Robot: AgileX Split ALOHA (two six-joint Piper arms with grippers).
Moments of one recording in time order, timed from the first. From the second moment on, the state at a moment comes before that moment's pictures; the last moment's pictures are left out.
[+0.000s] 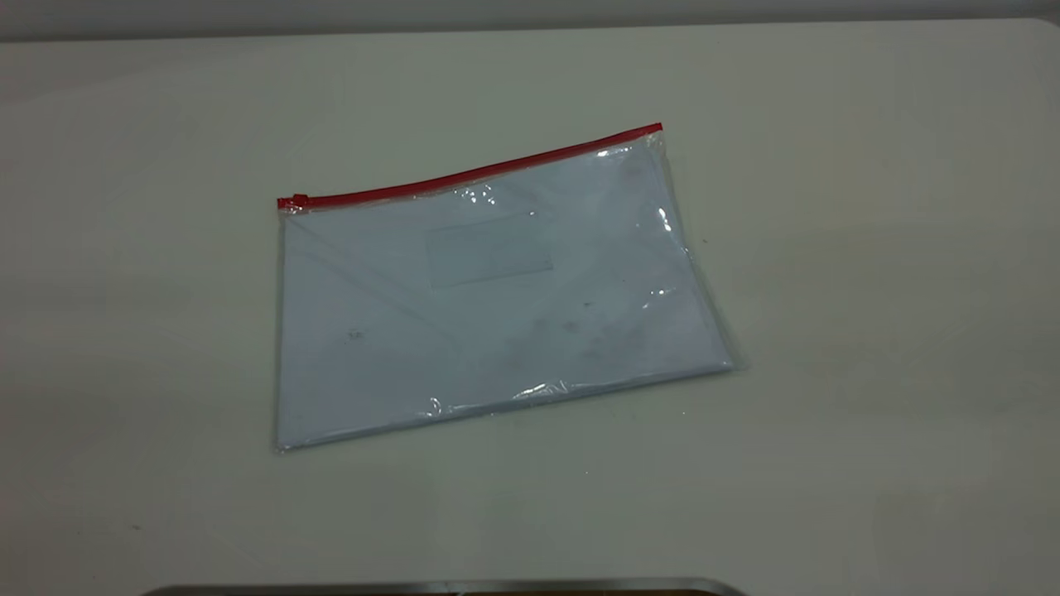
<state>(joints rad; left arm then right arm) 0.09 0.14 -0.52 -0.09 1.16 0.13 0.19 0.39 -0.48 0.23 1.12 -0.25</state>
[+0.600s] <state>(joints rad) 0.09 0.11 -0.49 -0.04 1.14 0.12 0.19 0.19 -0.48 0.14 1.12 -0.16</state>
